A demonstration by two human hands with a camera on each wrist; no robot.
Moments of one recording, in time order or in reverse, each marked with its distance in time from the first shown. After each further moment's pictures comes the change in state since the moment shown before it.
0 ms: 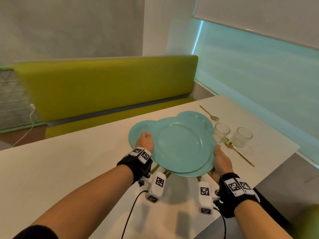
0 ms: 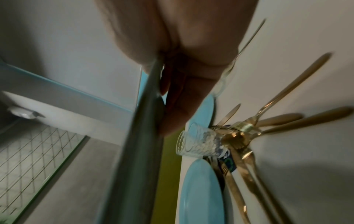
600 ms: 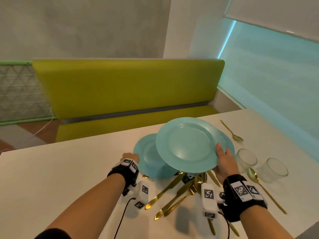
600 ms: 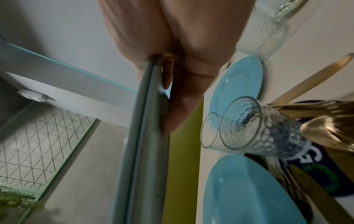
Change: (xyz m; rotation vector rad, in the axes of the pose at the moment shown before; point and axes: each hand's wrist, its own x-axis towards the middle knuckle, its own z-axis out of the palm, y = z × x) left_hand 0.115 -0.037 -0.018 0.066 0.070 -0.416; right_hand 0.106 -0.049 0.068 0.052 -0.218 -0.053
